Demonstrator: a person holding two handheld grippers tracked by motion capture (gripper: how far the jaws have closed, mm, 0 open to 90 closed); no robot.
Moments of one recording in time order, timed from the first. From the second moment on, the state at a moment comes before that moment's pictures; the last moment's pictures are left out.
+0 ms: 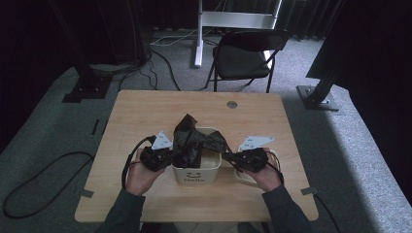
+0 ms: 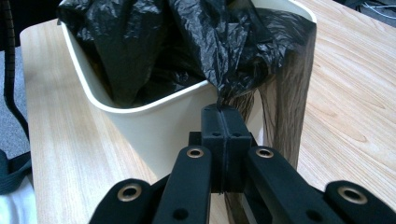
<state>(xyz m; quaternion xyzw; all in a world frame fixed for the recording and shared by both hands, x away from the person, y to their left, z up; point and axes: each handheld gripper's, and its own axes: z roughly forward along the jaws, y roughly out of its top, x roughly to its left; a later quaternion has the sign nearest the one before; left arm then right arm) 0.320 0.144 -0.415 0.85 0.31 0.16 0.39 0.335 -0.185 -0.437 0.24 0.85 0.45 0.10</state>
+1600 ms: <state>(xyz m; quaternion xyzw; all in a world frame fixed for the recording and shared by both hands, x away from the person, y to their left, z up) 0.382 0.099 -0.392 0.86 0.33 0.19 0.35 0.332 -0.188 -0.433 0.24 0.85 0.45 0.10</state>
